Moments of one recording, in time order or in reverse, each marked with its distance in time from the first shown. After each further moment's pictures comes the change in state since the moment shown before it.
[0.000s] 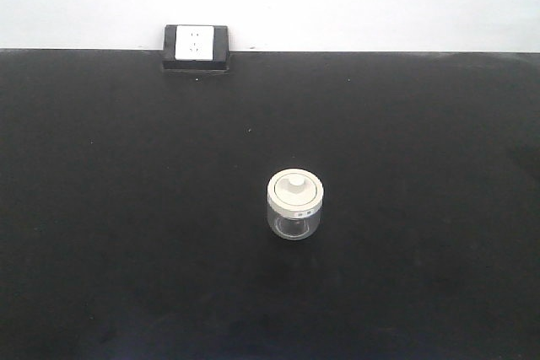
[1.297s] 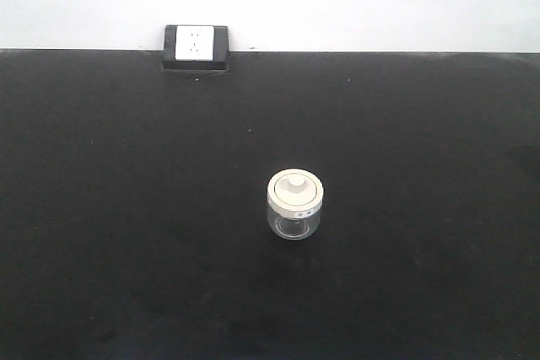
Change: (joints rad) left arm 0.000 0.000 0.000 0.000 0.002 -0.002; right arm -0.357 -0.139 0.349 0.165 -0.428 -0.085
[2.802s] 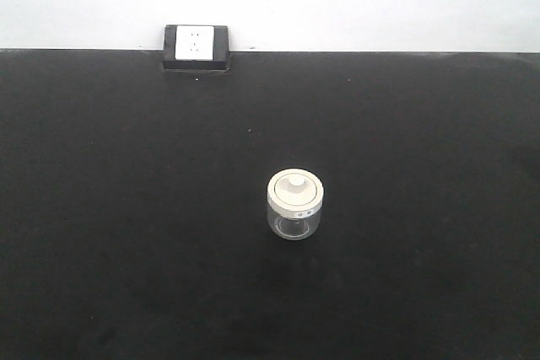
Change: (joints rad) left arm 0.000 0.000 0.000 0.000 0.004 0.000; right arm 0.000 0.000 0.000 0.004 0.037 -0.008
